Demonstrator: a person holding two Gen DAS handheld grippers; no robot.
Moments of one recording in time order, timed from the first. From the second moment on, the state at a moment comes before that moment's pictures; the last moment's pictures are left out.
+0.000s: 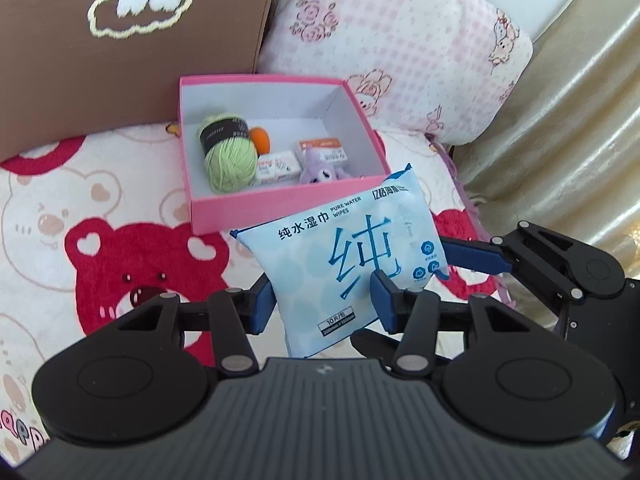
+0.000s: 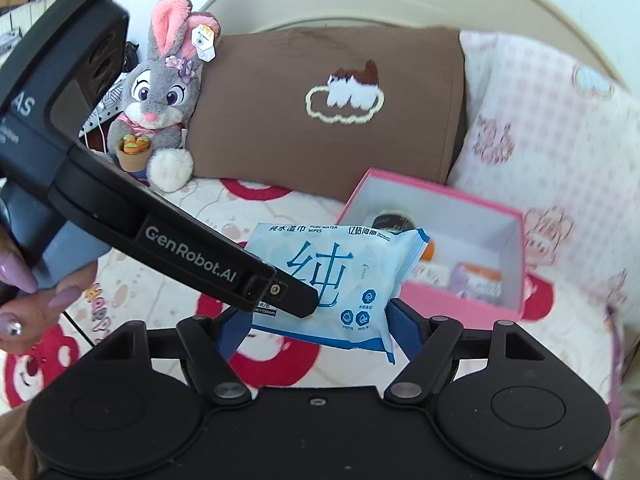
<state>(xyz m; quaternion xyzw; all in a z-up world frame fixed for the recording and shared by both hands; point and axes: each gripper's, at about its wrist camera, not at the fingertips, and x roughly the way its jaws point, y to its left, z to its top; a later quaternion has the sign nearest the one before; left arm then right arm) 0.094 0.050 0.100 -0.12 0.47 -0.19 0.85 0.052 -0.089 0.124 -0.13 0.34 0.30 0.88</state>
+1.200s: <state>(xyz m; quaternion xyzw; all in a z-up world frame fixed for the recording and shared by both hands) 0.276 0.042 0.005 -0.16 0.40 -0.15 0.89 0.252 -0.097 0.044 -0.07 0.37 0.24 0.89</state>
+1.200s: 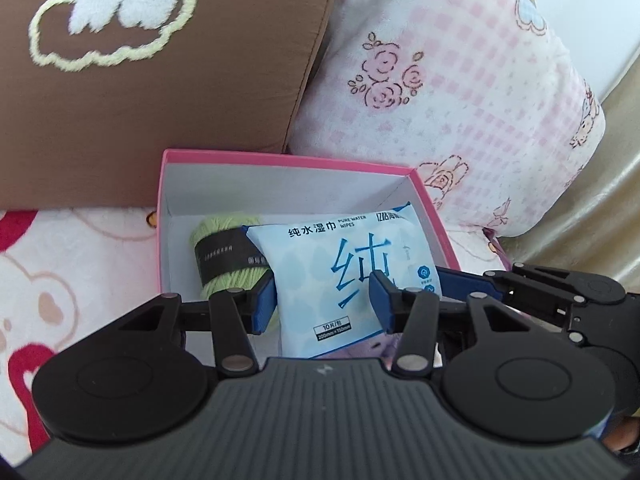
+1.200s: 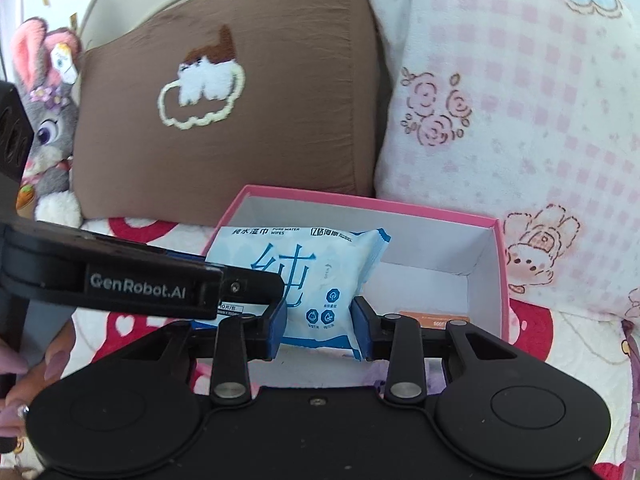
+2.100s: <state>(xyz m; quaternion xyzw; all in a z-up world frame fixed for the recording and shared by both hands) 0.372 0.007 -0.074 -0.23 0.46 -0.15 0.84 0.327 -0.119 -0.026 -0.12 0.40 0.15 0.90</state>
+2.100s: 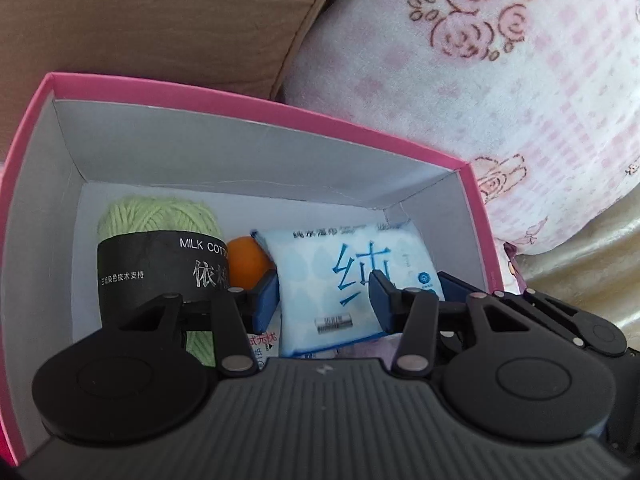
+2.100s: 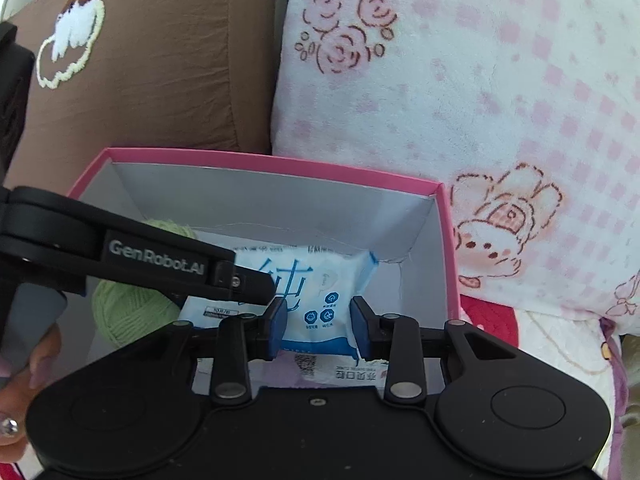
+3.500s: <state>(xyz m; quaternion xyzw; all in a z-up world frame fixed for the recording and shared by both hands) 0.205 0.048 0.064 -0.12 0.45 -0.09 0.88 0.176 -0.168 0.107 -0.06 0.40 0.19 0.89</state>
